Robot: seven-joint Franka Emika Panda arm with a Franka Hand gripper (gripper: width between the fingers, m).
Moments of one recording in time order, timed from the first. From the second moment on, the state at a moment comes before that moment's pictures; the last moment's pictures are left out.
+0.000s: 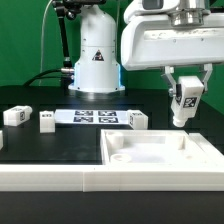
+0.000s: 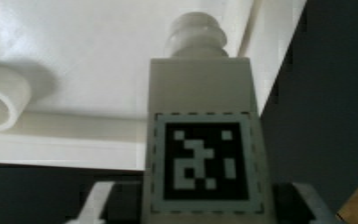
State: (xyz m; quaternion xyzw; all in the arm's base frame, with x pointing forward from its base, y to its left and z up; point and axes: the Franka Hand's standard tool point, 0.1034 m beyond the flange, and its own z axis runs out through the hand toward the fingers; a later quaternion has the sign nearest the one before) arm 0.580 0.110 0.122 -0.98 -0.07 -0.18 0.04
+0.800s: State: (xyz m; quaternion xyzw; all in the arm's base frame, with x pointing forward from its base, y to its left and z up) arm 0.608 0.100 0.099 -0.95 -0.07 -0.29 0.03
